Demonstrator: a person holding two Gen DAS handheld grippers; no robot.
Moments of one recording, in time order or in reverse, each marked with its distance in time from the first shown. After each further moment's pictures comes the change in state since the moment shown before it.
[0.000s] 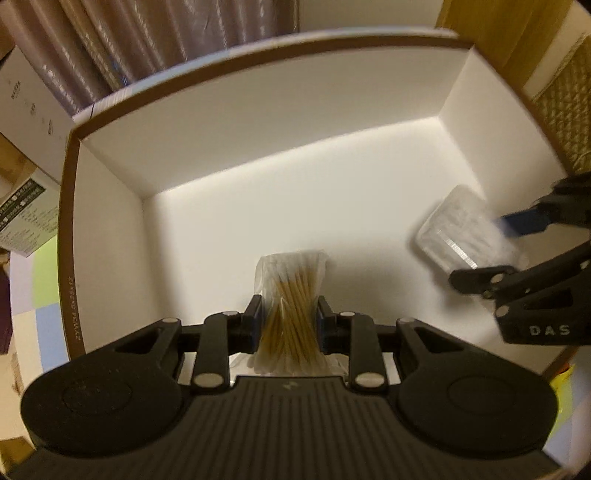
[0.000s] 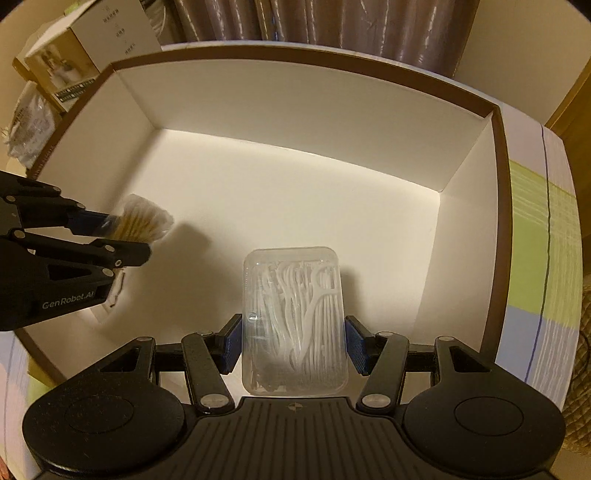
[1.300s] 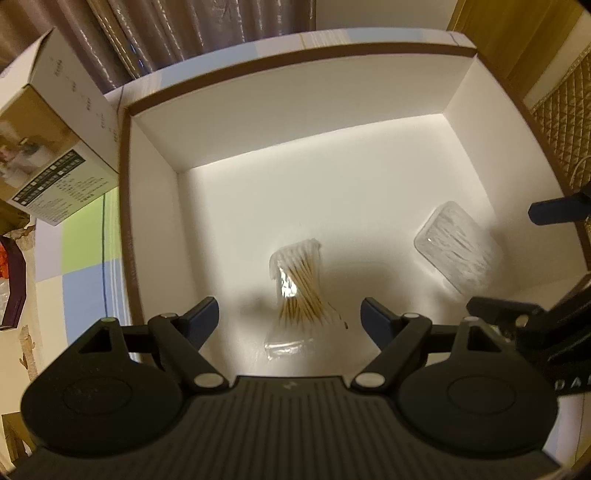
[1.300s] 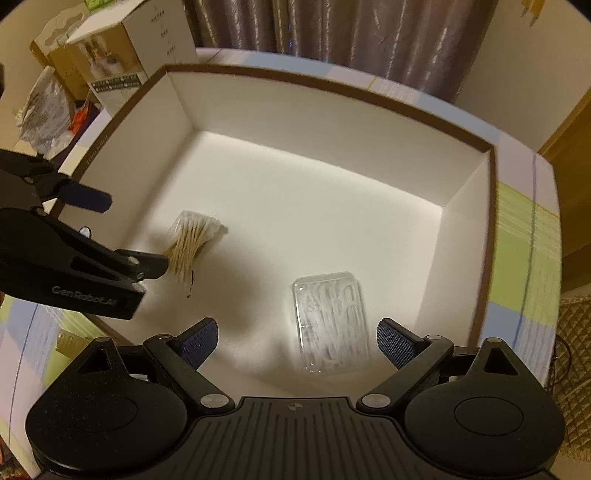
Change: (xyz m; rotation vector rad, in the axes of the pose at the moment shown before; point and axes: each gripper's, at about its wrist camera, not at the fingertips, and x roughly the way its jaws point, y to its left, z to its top) left arm -0.054 0.016 -0.020 -0.043 0.009 0.005; right arm -0.052 0.042 -0.013 -0.045 -0.033 -0.029
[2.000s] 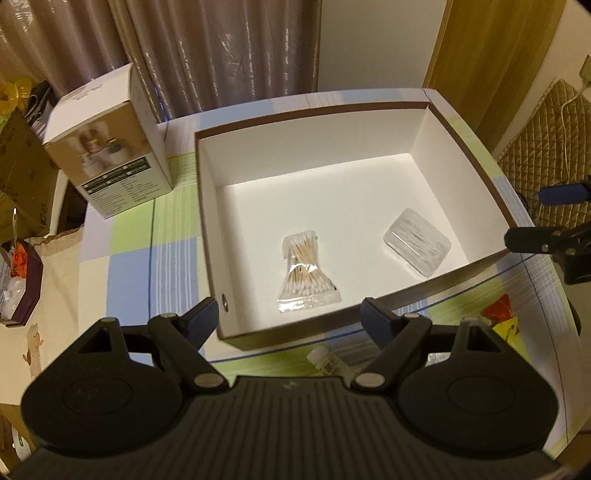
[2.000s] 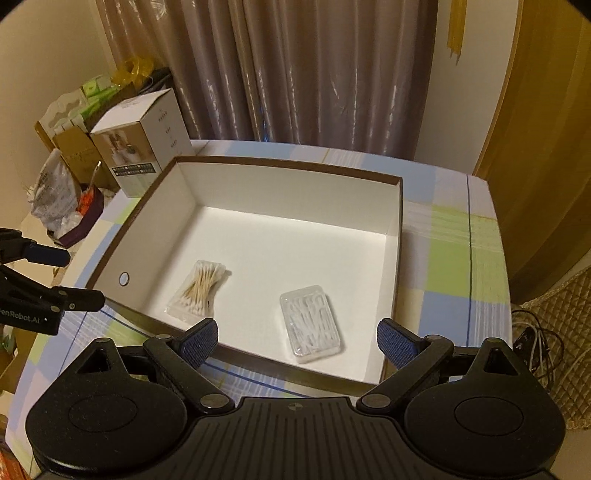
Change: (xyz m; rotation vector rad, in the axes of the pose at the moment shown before) left arm -0.109 0.011 -0.082 -0.044 -0.199 -0.015; right arm -0.104 -0.005 -0.065 0.116 -0.274 -0.005
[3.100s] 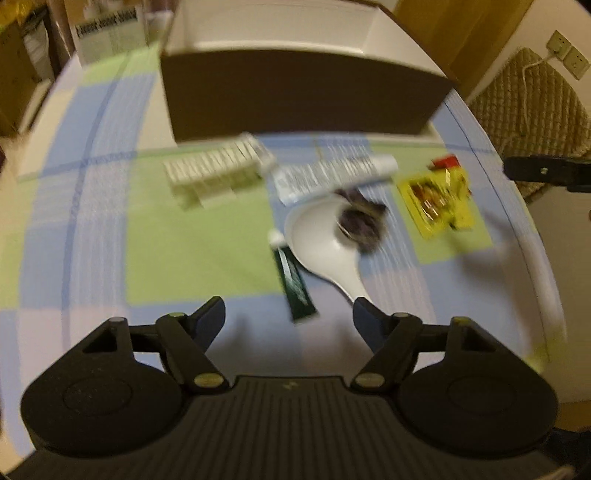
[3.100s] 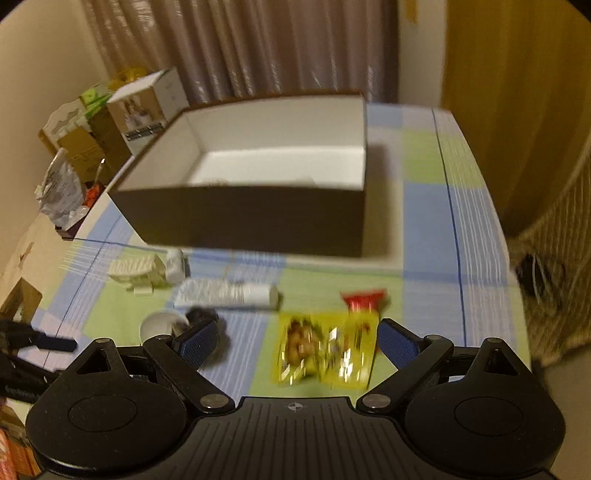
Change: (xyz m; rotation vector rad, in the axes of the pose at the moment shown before) left arm 0.004 -0.056 -0.218 -0.115 0.095 -0.173; right arm -0.044 -0.003 -0.164 0.128 -0.020 0.016
